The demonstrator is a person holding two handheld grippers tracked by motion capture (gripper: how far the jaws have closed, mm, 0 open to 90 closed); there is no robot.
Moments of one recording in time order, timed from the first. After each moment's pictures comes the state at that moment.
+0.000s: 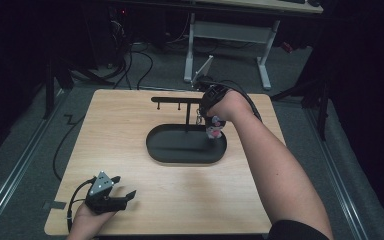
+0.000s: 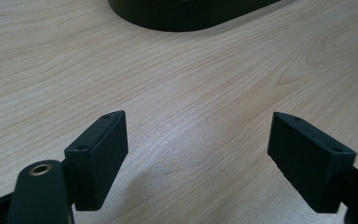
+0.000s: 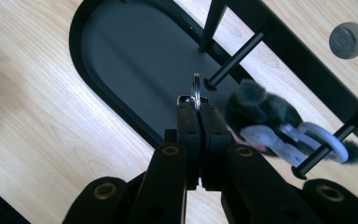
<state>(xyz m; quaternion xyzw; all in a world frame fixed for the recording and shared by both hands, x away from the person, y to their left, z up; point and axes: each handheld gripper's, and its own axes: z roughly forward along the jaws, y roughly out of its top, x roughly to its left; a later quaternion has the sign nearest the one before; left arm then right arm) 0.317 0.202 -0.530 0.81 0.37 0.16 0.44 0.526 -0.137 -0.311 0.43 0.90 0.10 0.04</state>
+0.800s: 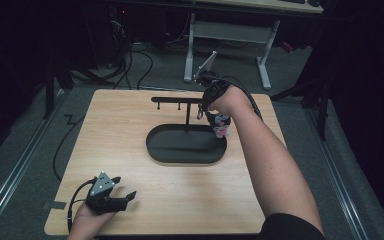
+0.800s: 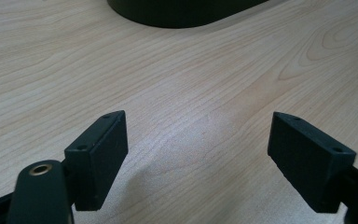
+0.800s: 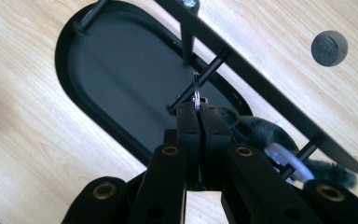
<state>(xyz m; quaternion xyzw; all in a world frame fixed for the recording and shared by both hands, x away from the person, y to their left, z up) 0.316 0.201 -0.531 0.81 0.37 0.16 0.43 0.545 -0.145 -0.313 0.45 0.89 0.11 0.05</state>
